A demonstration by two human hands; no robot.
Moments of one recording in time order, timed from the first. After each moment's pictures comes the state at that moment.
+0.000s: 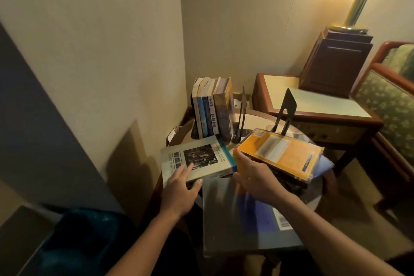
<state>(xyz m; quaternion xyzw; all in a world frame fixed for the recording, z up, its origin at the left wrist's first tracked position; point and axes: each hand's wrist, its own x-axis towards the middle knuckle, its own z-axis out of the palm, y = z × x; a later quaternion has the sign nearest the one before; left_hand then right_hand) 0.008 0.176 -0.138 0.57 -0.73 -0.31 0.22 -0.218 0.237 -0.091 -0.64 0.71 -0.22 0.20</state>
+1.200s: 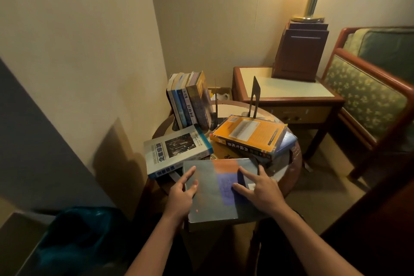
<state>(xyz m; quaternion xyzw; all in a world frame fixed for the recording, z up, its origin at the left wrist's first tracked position) -0.022 0.280 -0.112 0.51 -0.52 -0.61 0.31 -0.241 0.354 -0.126 -0.49 0.82 -0.15 0.24</state>
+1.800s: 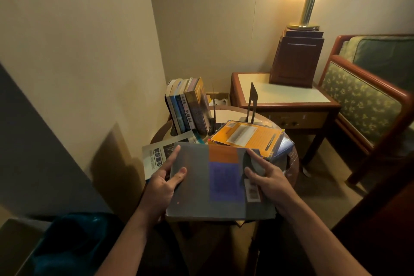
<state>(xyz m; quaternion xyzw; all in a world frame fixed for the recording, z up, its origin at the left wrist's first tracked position) 0.008 0.268 -0.056 0.39 -0.58 -0.62 0.35 -0.251 0.368 -0.068 -0.36 0.64 -0.52 0.44</state>
